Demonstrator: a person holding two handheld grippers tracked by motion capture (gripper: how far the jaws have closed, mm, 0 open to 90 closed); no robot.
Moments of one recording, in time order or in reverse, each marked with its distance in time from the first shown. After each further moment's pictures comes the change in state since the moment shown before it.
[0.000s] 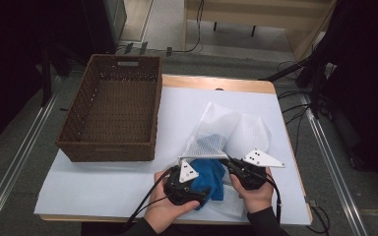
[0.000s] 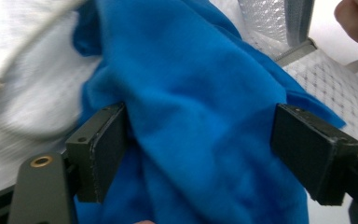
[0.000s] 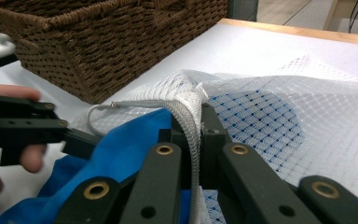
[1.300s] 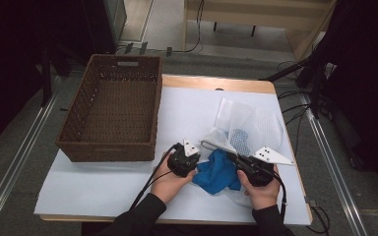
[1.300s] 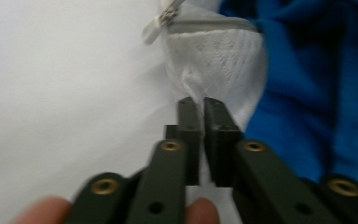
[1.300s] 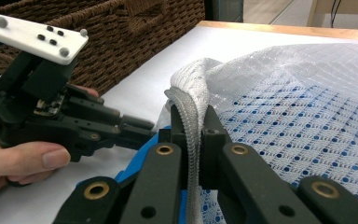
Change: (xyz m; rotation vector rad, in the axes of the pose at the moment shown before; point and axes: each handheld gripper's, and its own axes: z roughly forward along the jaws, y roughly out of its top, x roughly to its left) left arm 0.057 0.025 0.039 0.015 0.046 0.002; right arm -0.022 -0.002 -0.008 -0.025 -0.038 0.062
